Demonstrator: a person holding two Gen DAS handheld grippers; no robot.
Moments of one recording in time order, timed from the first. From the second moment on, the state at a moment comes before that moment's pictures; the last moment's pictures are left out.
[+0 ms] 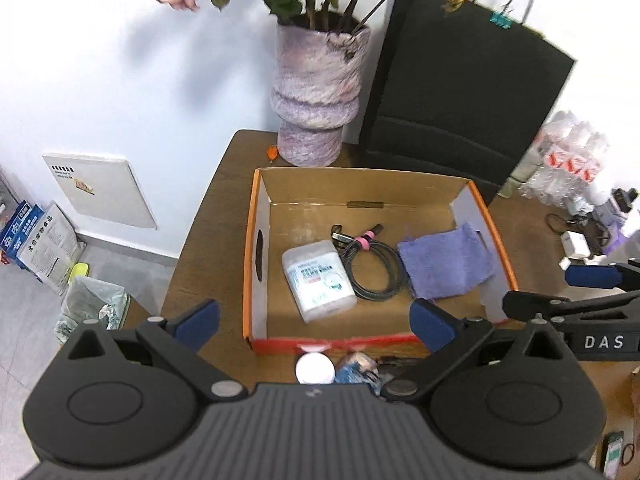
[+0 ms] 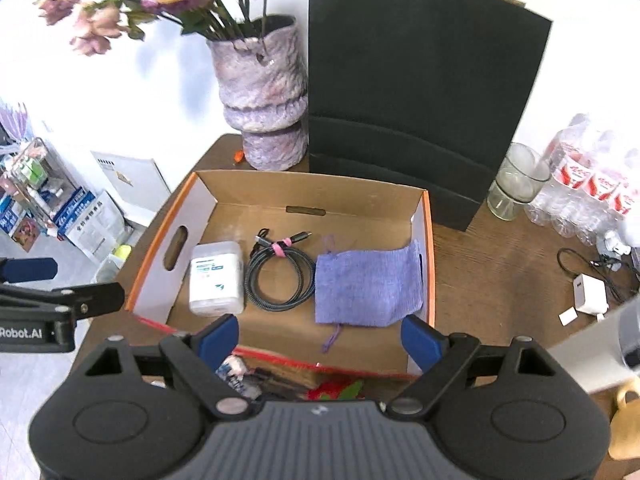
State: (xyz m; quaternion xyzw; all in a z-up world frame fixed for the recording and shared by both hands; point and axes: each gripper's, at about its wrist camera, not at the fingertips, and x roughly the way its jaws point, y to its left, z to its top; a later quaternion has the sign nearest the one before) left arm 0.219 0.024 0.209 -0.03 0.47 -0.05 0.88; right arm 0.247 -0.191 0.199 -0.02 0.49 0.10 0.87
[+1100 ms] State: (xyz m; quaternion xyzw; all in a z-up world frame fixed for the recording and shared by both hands) left arm -0.102 0.014 0.056 -0.03 0.18 -0.08 0.98; right arm -0.070 -0.236 0.045 0.01 0.29 0.08 0.95
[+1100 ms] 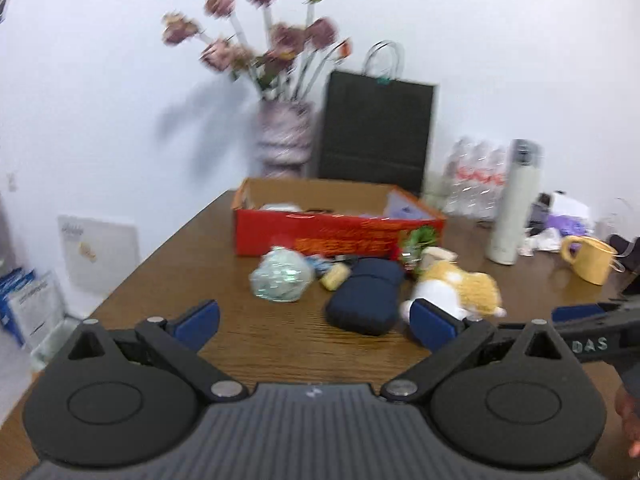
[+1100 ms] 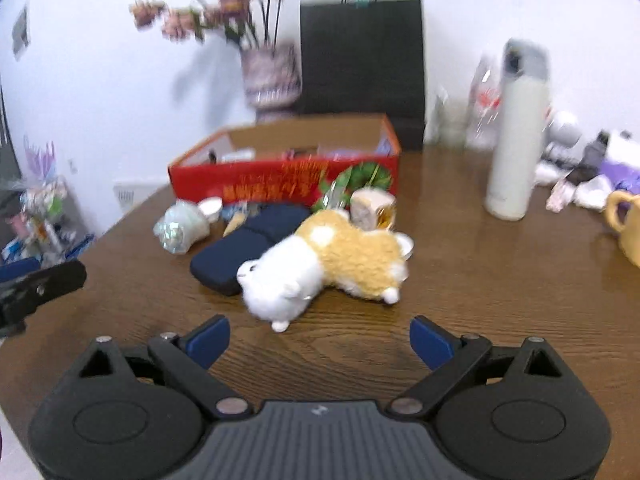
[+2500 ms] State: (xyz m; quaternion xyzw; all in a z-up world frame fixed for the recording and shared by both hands) left arm 0.059 0.026 0.035 -0.06 0.26 -0.11 0.96; right arm 0.099 -0.255 0.043 -0.04 0.24 0.02 0.97
